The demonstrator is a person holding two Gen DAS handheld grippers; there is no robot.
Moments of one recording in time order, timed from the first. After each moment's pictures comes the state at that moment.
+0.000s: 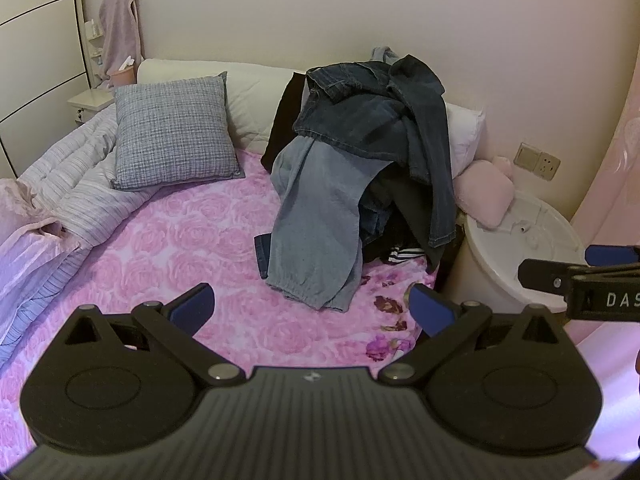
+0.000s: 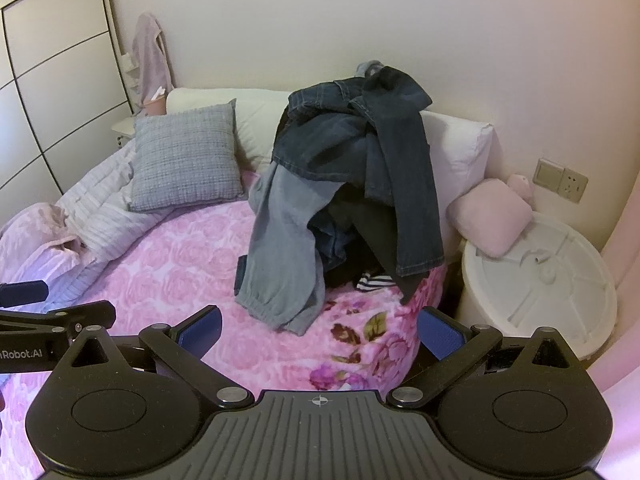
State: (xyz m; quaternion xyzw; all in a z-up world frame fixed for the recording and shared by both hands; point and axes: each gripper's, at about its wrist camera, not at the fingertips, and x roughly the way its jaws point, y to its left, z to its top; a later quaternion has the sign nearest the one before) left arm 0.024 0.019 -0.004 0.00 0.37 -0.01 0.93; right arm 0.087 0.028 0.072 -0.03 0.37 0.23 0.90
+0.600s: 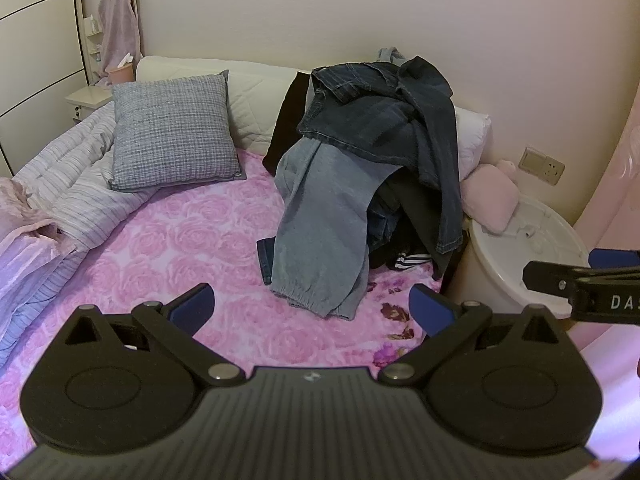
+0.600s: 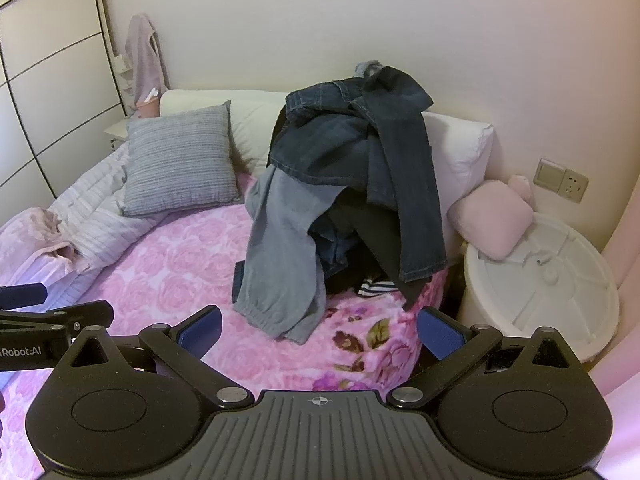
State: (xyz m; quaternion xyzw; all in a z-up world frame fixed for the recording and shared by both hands) left arm 0.049 0.038 -0.009 -0.01 0.37 -0.01 0.93; right arm 0.100 0.047 0.070 -0.03 0.37 0.22 0.90
